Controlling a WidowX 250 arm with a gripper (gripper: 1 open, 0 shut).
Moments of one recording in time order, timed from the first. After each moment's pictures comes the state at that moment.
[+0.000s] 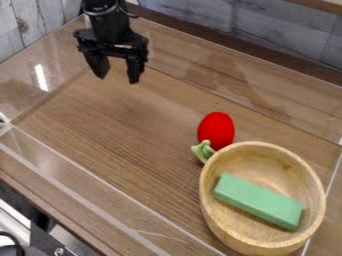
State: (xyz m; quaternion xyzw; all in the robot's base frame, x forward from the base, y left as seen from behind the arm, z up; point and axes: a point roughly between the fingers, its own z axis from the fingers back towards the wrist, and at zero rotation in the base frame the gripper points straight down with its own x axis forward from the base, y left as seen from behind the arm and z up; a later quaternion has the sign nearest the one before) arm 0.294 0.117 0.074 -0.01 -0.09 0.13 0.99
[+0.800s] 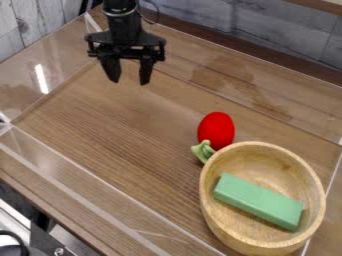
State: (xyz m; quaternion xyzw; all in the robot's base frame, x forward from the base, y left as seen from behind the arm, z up) arm 0.298 0.103 0.074 0.01 -0.06 0.22 0.97
